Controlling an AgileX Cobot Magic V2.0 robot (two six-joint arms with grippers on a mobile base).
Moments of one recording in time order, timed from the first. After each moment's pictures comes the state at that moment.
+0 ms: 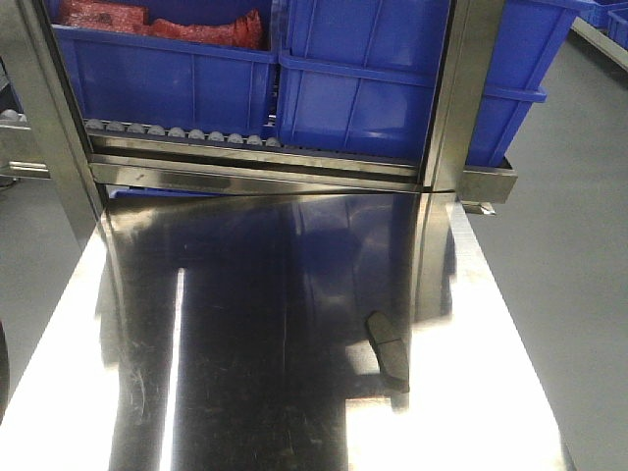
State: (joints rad) left arm -0.34 0.50 -0.57 -0.05 0.67 -0.13; right arm 0.15 0.28 -0.40 0.10 0.49 -0.18
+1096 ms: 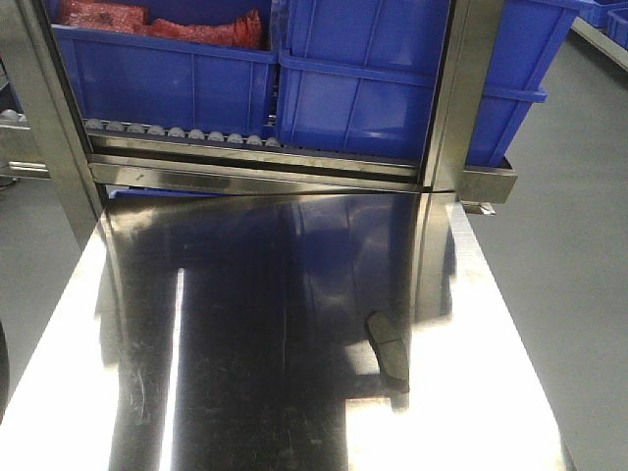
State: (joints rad) left arm -0.34 0.50 -0.57 -0.05 0.67 -0.13; right arm 0.15 0.28 -0.40 0.10 0.45 -0.20
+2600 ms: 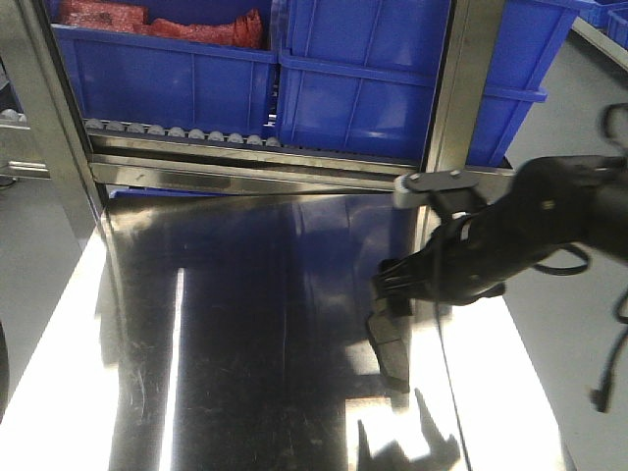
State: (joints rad) left arm -0.34 0.50 -0.57 -0.05 0.67 -0.13; right arm 0.37 1.65 -1.18 0.13 0.76 -0.01
